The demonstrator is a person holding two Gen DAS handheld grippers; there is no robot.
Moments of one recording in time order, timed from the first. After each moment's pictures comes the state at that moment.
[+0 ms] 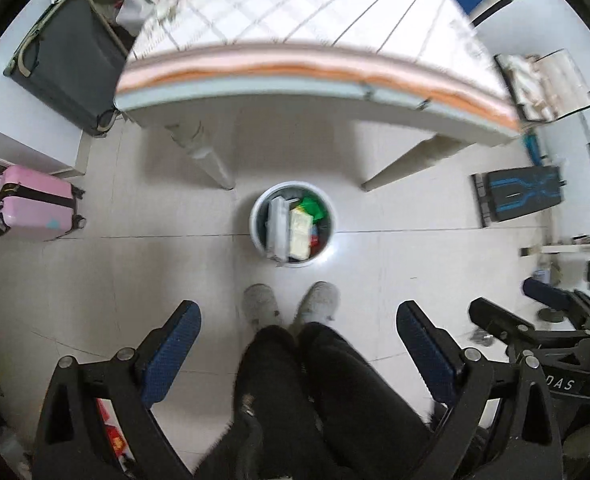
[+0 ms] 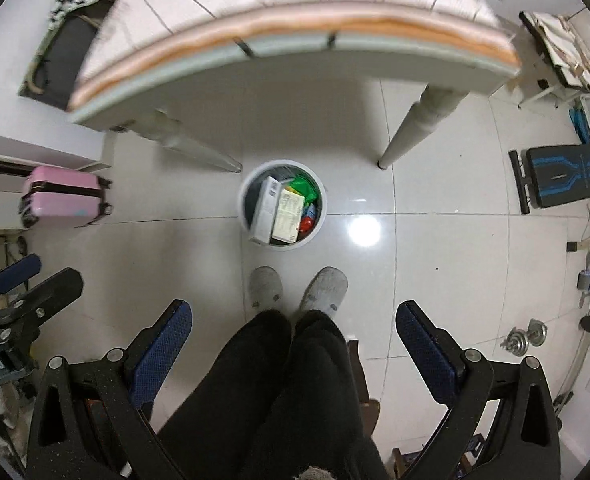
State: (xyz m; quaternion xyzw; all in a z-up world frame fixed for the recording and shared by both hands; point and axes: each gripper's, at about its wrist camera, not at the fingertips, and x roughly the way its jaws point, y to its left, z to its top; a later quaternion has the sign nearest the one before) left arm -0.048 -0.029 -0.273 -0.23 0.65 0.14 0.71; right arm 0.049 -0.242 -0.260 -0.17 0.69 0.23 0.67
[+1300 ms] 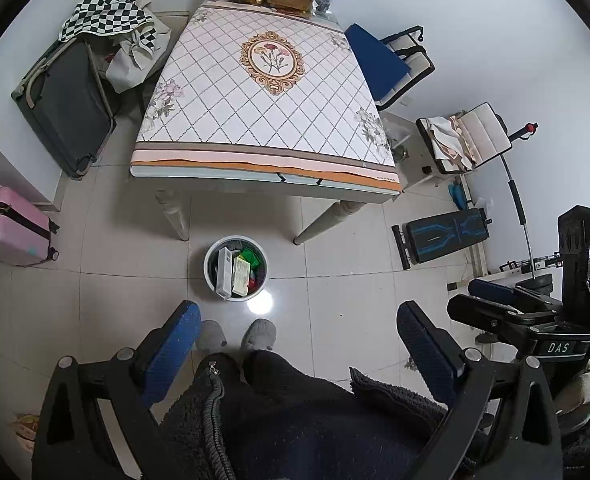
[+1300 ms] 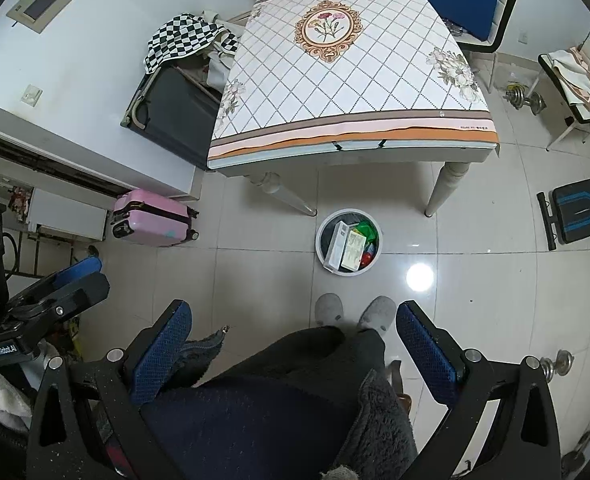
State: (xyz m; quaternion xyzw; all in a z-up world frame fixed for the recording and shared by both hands) left arm -0.105 -0.042 -0.103 -0.28 0.53 0.09 0.79; right arm -0.008 -0.272 -0.041 -0.08 0.63 0.33 0.69
